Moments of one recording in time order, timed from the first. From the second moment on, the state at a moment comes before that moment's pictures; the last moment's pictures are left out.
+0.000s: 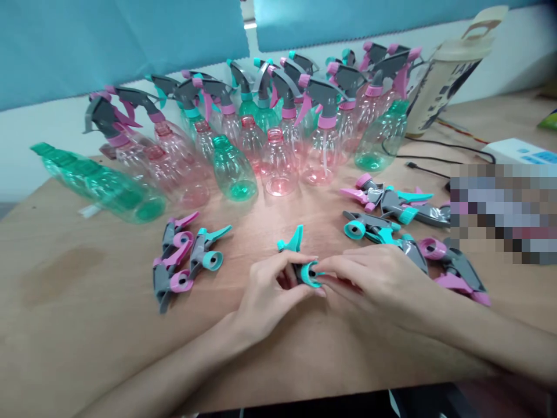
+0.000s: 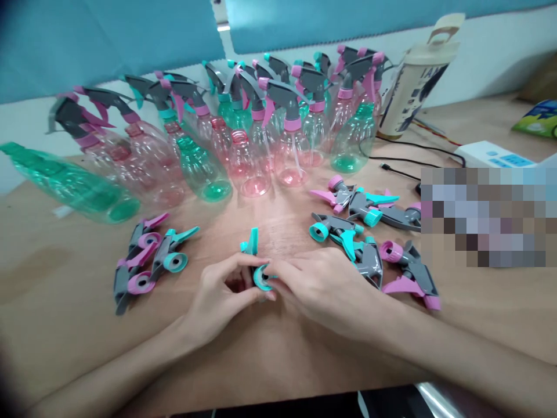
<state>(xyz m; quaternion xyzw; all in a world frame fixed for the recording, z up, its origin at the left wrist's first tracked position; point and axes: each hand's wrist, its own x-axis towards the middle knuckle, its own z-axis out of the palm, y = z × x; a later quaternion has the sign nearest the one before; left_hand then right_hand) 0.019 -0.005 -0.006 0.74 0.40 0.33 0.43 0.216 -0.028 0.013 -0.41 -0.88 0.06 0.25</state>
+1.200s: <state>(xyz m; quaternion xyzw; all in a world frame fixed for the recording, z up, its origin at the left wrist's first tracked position) -0.131 0.027 0.062 0.89 0.45 0.08 0.02 0.187 -0.046 0.030 -0.48 -0.85 0.13 0.18</state>
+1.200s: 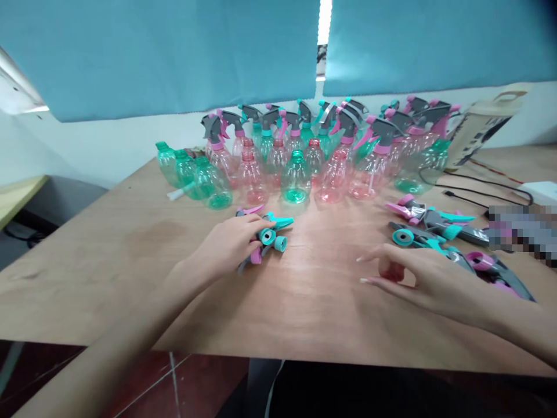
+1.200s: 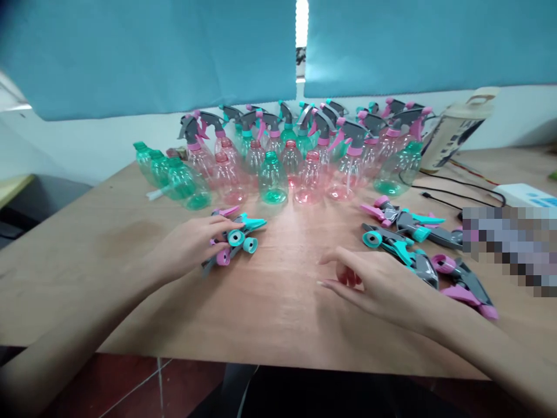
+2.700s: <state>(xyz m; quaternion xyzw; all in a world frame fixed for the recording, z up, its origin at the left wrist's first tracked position) 0.081 0.050 0.013 0.85 0.38 0.31 0.17 0.303 -0.065 -0.015 -0.52 -0.82 0.00 0.25</state>
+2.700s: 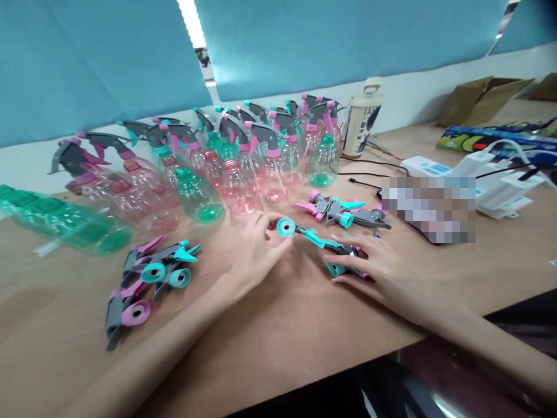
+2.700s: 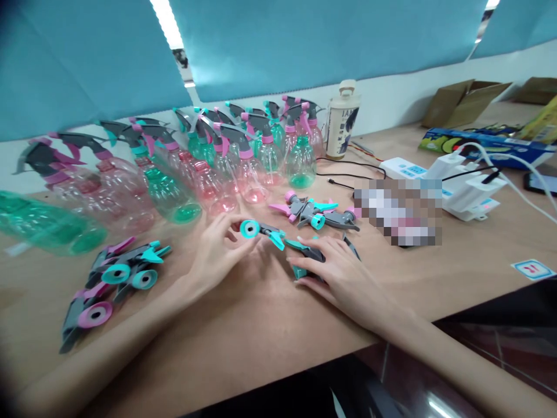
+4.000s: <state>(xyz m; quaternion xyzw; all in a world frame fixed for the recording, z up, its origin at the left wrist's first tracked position) -0.021 0.005 0.016 0.86 0.34 0.38 -0.06 0.176 -0.028 0.077 -0.44 -0.81 0.35 0.15</state>
